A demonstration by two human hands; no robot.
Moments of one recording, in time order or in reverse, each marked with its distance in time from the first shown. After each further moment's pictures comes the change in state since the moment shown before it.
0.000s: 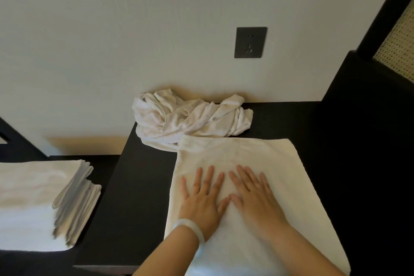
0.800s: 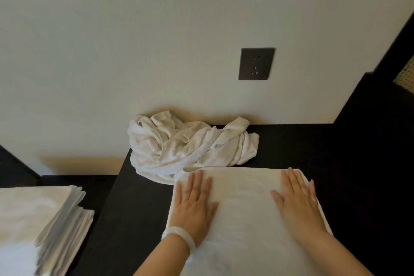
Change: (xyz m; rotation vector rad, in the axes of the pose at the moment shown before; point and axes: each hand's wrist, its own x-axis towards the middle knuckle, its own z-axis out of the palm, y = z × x) left_hand 0.074 -0.040 -0.015 0.075 0.077 -0.030; right_hand 0.068 0.084 -0.031 -0.042 0.133 0.348
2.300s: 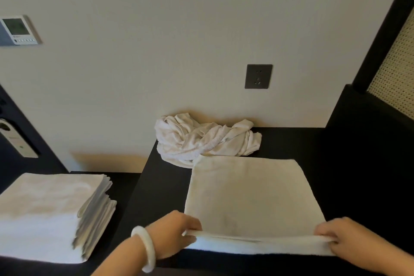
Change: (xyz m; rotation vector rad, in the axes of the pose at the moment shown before) left_hand -0.141 -0.056 -0.071 -0.418 -0.361 0.237; right_hand -0.133 0.078 -0.079 0.211 -0.460 -0.274
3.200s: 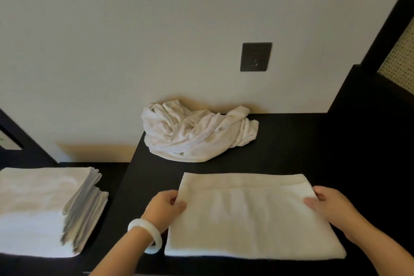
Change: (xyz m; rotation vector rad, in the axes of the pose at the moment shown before) left_hand 0.054 -0.018 0.008 -0.536 0.269 -0.491; right_hand 0.066 -0.005 0.007 0.554 0.316 0.417
